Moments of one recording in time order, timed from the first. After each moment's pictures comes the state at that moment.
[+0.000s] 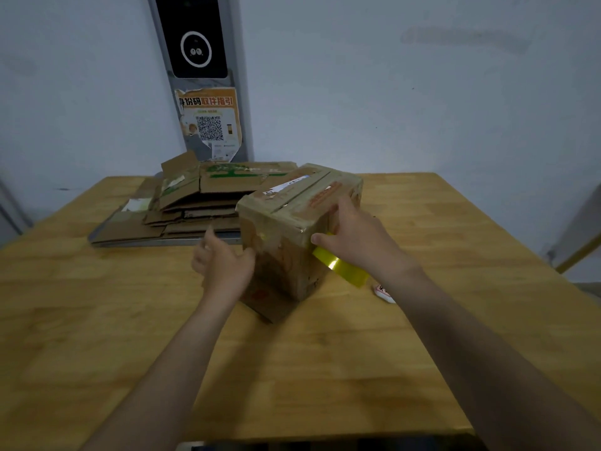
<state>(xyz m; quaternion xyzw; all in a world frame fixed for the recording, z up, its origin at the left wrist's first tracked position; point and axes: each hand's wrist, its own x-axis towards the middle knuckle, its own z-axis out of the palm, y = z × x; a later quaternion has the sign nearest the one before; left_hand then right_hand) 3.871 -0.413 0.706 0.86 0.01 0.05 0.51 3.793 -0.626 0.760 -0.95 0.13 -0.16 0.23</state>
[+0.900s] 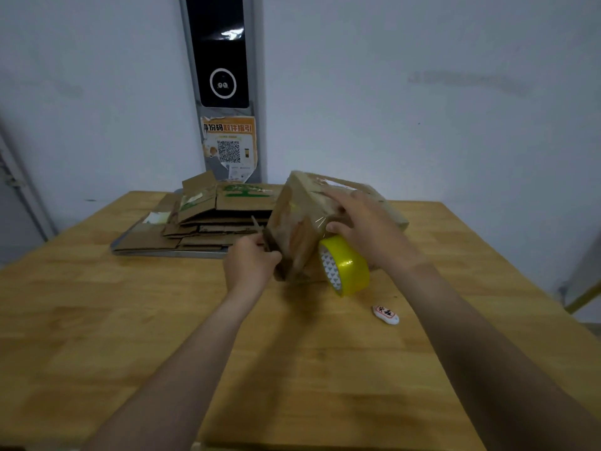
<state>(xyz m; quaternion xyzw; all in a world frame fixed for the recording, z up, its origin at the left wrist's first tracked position) 3.851 -0.433 0.744 0.87 -0.07 0.09 0.49 3.792 -0.644 0.801 -0.95 -0.01 -0.26 0.16</state>
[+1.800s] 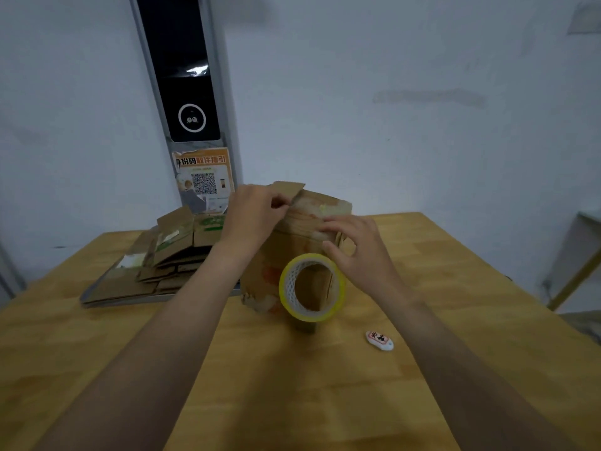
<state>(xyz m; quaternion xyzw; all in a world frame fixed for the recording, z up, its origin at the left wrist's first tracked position) 3.909 -0.484 0.858 0.82 -0.36 0.32 0.30 3.783 -0.656 0.791 -0.87 -0.03 -0.41 0.28</state>
